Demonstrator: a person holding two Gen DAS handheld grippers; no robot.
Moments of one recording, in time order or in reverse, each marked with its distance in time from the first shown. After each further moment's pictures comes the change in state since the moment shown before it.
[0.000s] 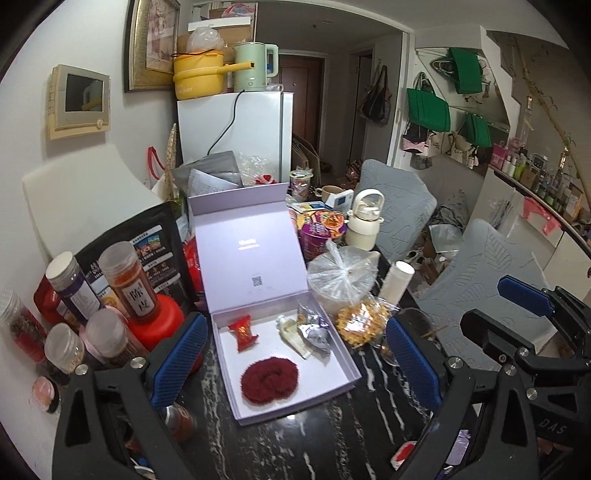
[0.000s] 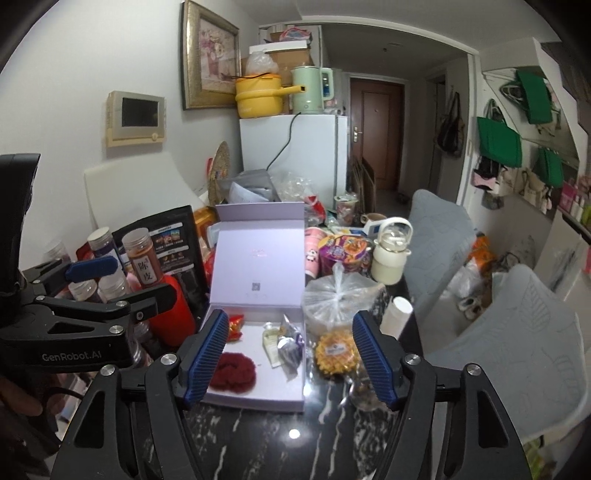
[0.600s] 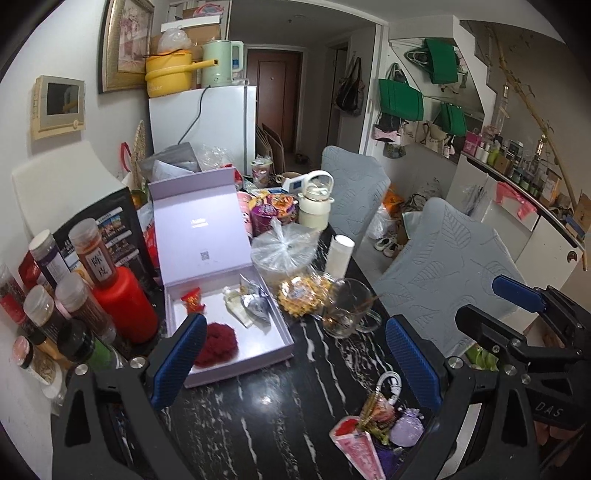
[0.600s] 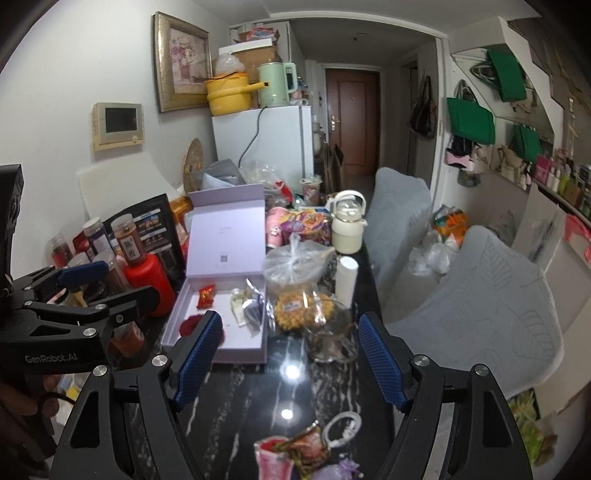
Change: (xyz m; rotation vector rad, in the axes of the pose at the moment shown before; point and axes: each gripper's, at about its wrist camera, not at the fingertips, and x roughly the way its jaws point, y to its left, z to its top) left arm -0.035 -0.090 -0.043 0.022 0.034 -0.070; right arm -0.072 -0.070 -0.053 0.063 0.038 -0.041
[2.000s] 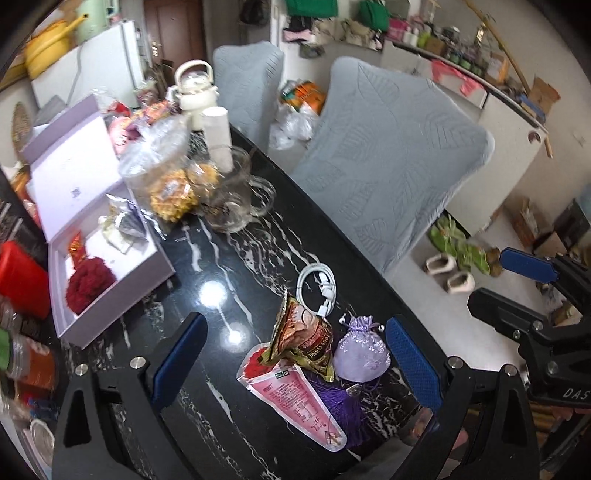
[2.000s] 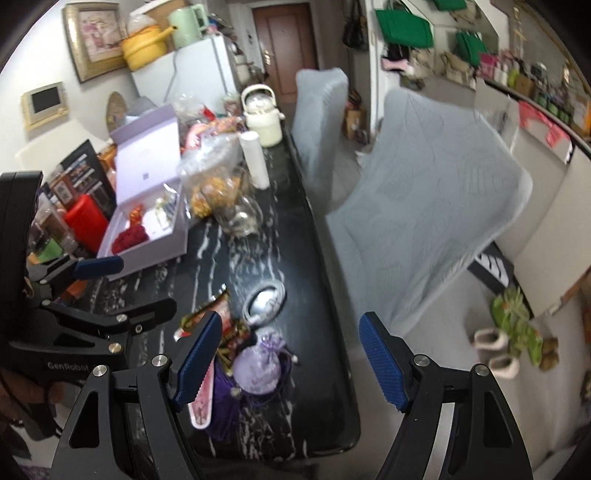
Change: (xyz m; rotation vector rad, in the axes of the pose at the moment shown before) left arm 0.109 -0.121 -0.110 0.272 0.349 -0.195; right arm -0.002 -0.108 -0.149 0.224 0.271 -0.120
